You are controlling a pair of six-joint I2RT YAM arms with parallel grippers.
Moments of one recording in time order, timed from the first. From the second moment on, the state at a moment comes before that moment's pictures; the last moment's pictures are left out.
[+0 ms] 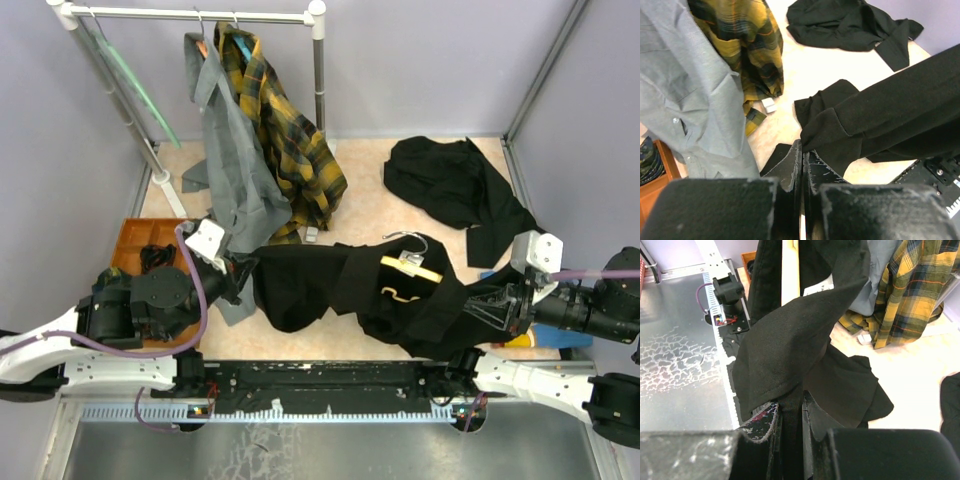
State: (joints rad) left arm -1.42 0.73 1.13 -0.66 -0.76 -0.27; right arm 1.05 0.65 1.68 -1.27 -0.14 -0.10
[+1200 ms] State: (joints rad) left arm -1.42 0.89 1.41 -0.68 -0.32 0.05; right arm 1.05 0.63 1.57 -1.25 -0.18 -0.10
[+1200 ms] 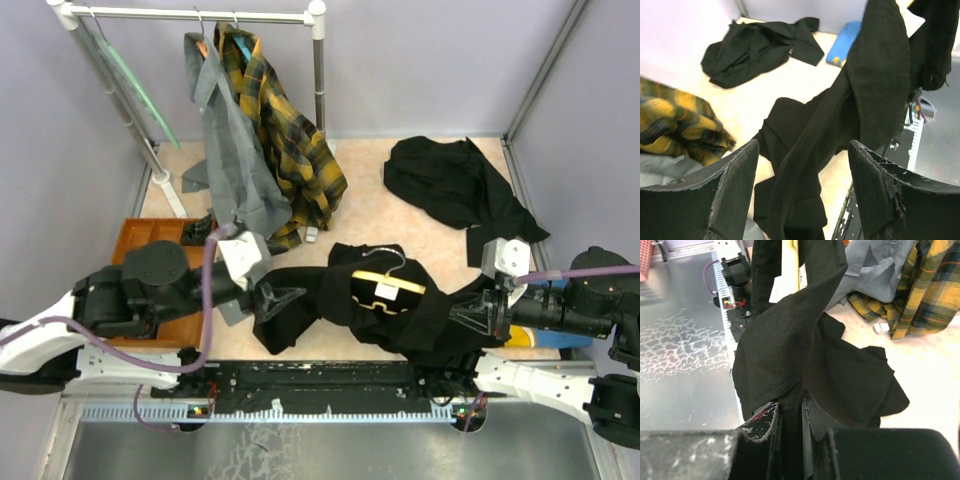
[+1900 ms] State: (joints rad) left arm -1.42 1.13 1.59 -0.76 0.04 0.20; right arm 1.05 0.67 1.57 -1.25 -0.35 -0.11
